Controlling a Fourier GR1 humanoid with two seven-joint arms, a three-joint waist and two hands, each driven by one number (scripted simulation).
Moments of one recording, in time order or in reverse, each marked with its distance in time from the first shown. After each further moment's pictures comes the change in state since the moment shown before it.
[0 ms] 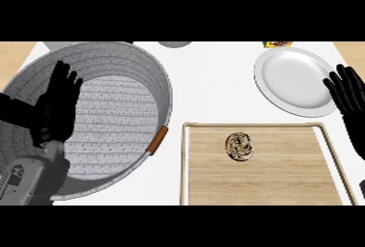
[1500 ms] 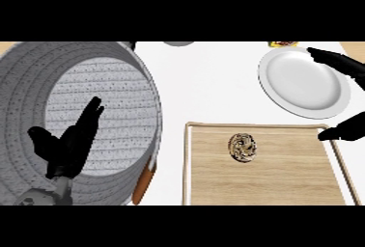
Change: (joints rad) left arm 0.206 0.056 -0.186 -0.058 -0.037 -0.184 0.001; right arm -0.316 -0.264 0.119 0.235 0.270 0.275 -0.012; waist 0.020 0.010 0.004
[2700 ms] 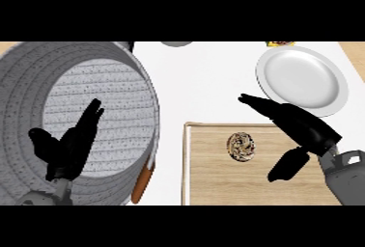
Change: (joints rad) left arm 0.015 -0.004 0.003 -0.003 -0.002 -0.005 0.006; right arm 0.058 0.149 0.321 -0.278 0.267 -0.020 0.438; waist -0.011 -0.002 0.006
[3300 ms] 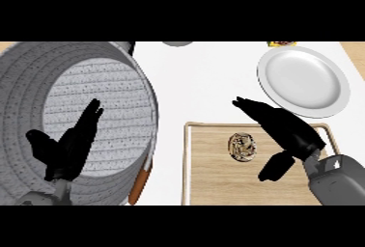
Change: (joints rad) left arm 0.006 -0.003 0.009 0.001 0.002 -0.017 -0.018; right arm 0.006 0.054 0.055 0.006 0.145 -0.043 0.074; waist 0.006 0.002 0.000
